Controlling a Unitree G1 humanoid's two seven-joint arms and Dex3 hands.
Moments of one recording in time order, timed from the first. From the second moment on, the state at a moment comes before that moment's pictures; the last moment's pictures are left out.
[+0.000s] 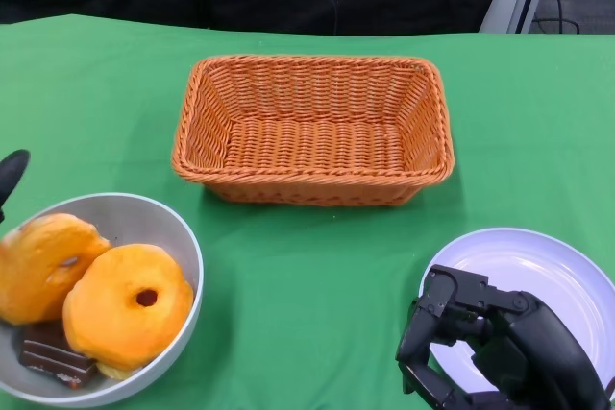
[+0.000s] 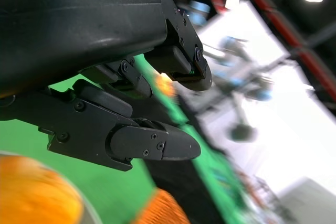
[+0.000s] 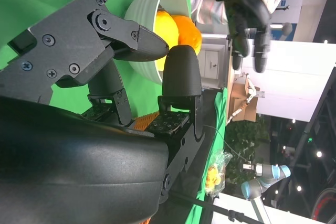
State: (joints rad) left arm -0.27 0.29 0.36 0.59 0.15 -0.65 0.15; right arm 0.24 -0.11 0.21 -0.23 0.18 -0.30 0.40
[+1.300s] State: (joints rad) left arm -0.31 0.42 0.23 0.37 -0.08 0.60 -0.26; right arm 0.23 -0.10 0.22 -0.21 0.16 -0.32 0.39
